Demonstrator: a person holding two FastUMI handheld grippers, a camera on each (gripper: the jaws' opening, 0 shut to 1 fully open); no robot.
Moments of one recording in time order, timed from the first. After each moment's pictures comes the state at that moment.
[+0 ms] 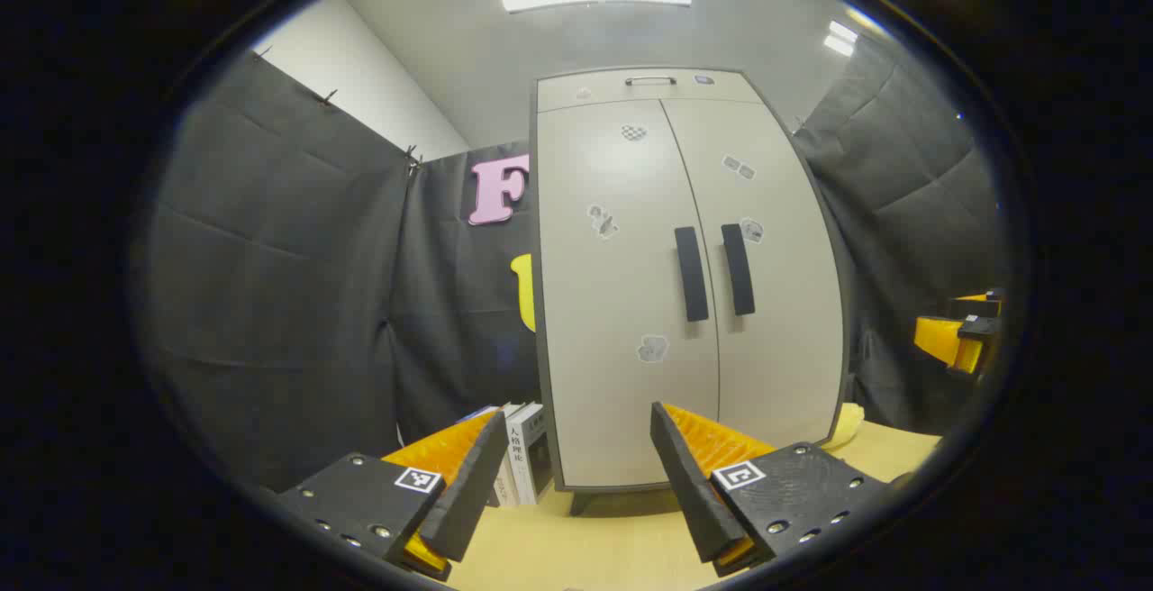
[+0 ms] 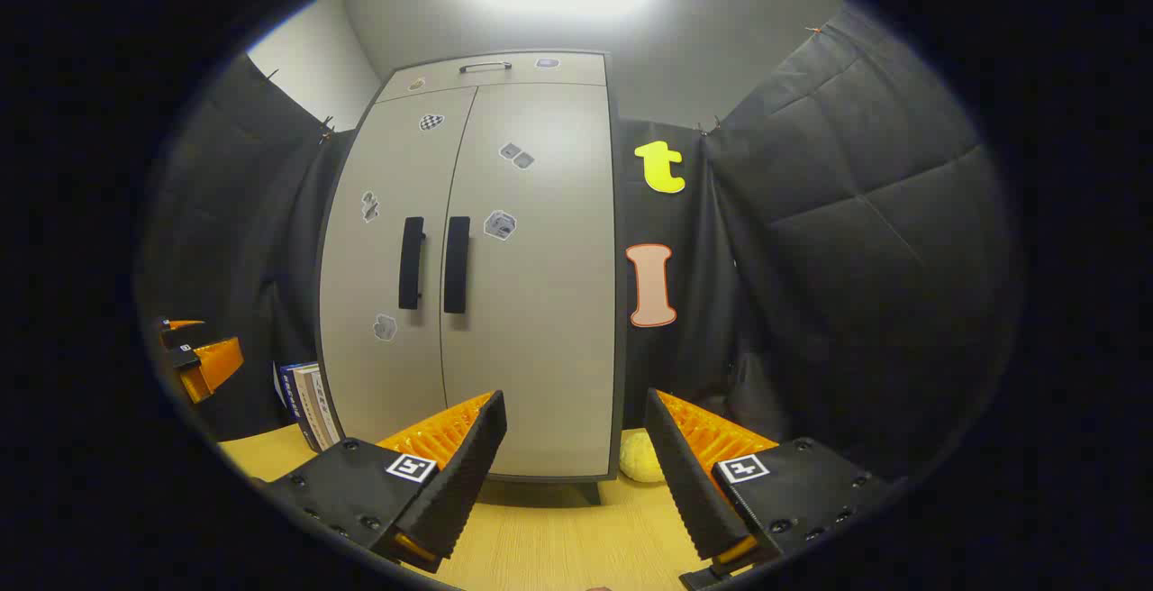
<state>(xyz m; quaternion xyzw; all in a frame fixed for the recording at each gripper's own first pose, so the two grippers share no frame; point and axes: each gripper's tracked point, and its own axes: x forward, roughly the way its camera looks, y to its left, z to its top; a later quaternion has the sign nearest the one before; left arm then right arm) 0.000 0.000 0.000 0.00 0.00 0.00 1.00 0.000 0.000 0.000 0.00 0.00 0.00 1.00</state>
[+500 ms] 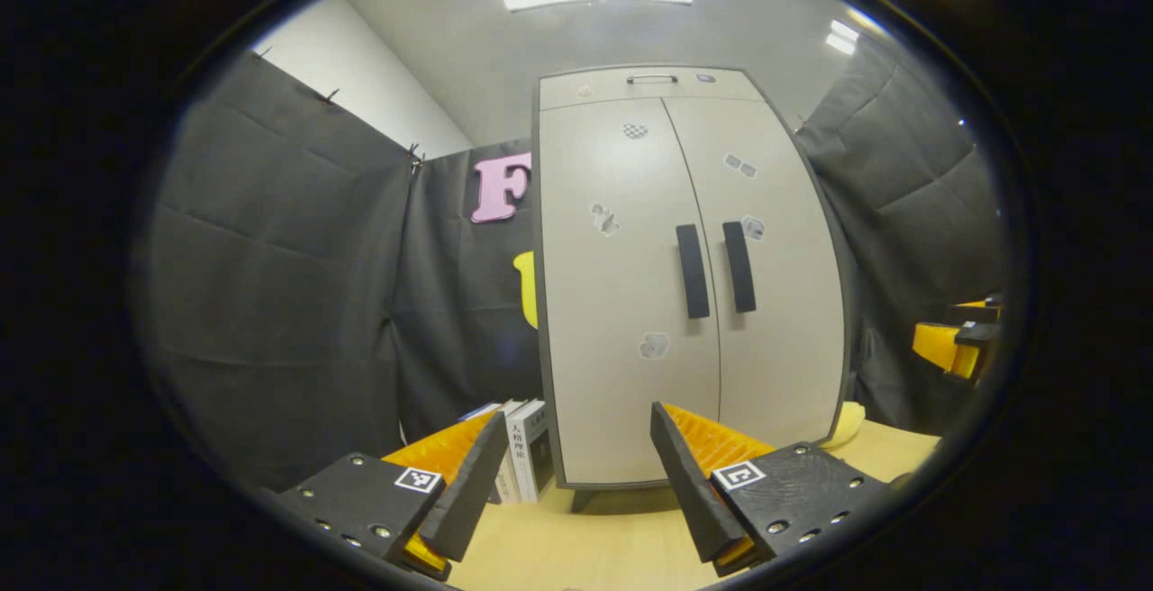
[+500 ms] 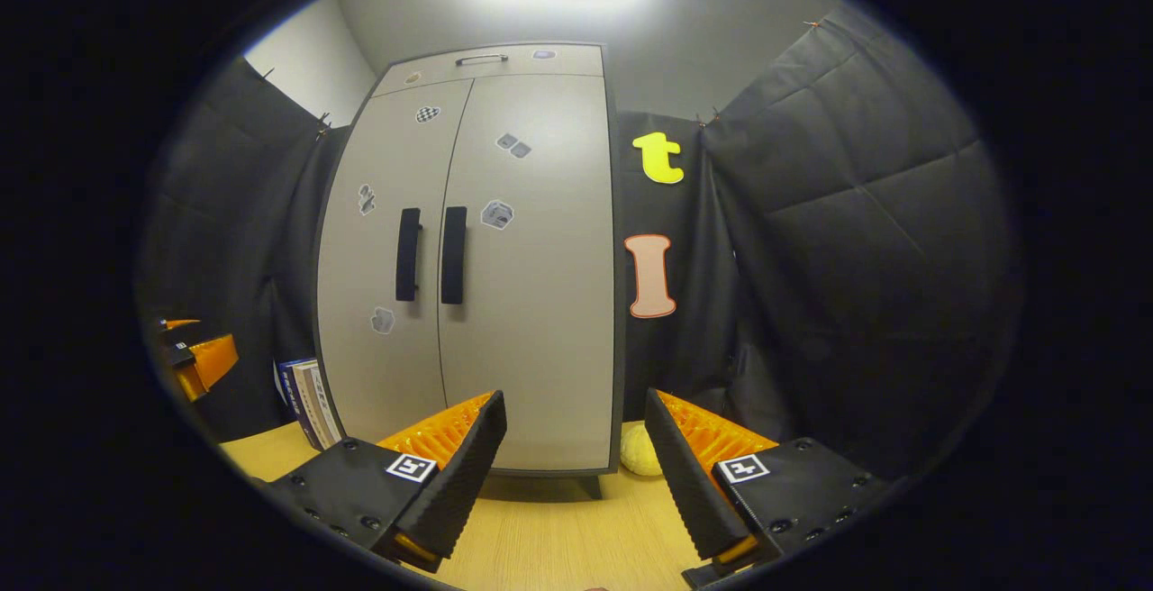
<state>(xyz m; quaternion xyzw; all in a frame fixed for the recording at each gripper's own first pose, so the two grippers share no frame) -0.004 0.002 -0.001 0.00 0.00 0.00 1.00 0.004 -0.001 -0.009 0.00 0.01 0.00 1.00</state>
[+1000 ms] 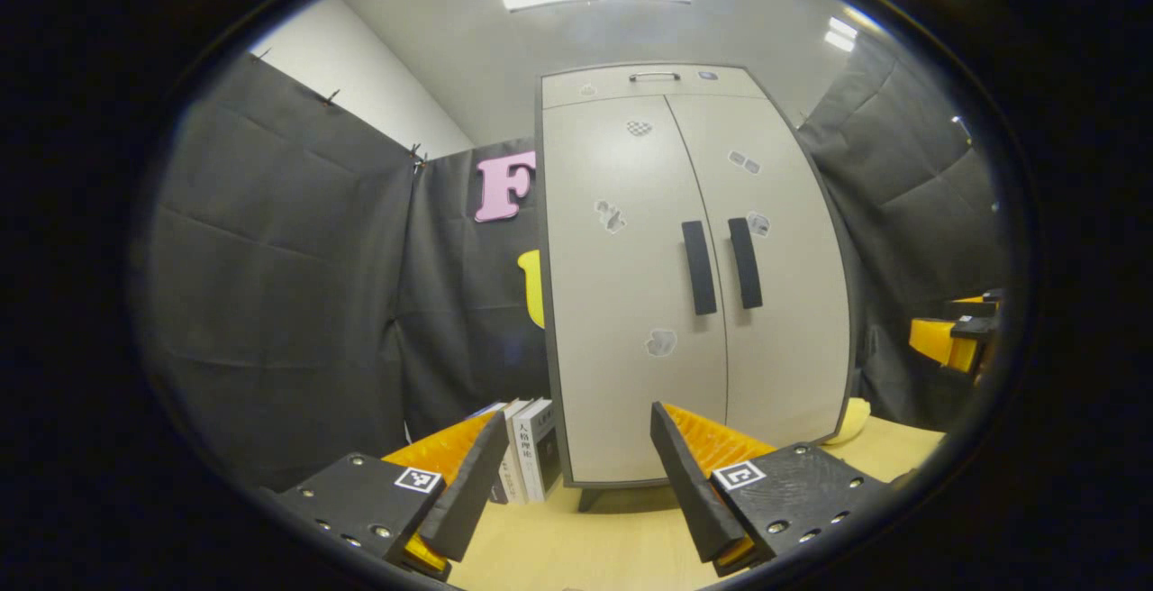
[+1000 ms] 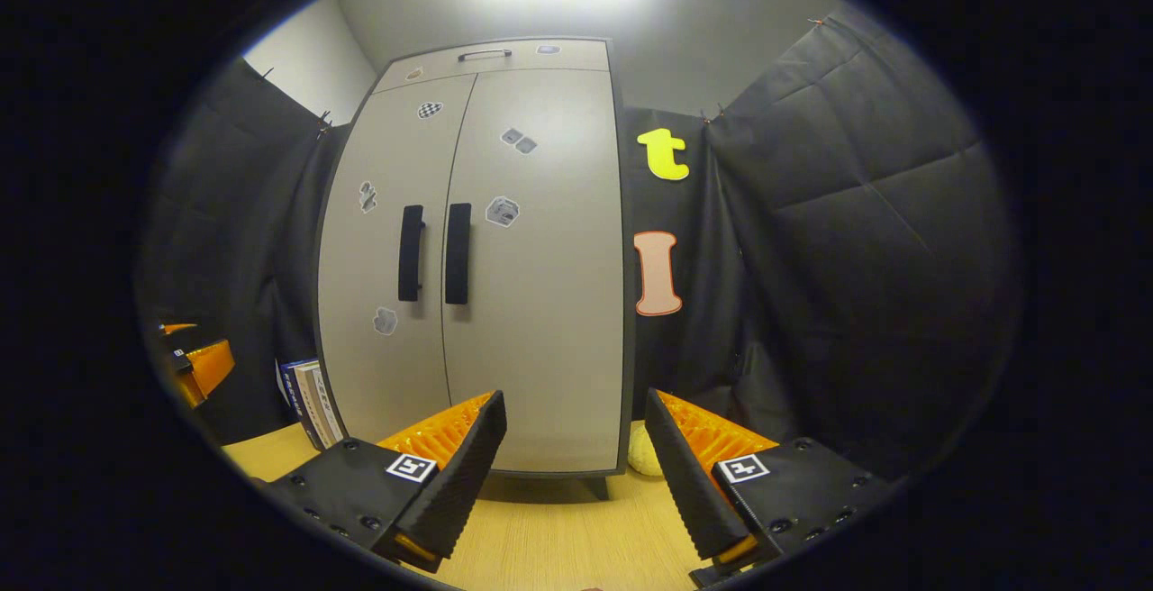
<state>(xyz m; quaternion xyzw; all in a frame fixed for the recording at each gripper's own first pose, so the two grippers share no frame) -0.002 0.010 -0.006 0.01 0.01 0.01 1.00 0.019 0.011 -0.006 0.00 0.02 0.00 1.00</state>
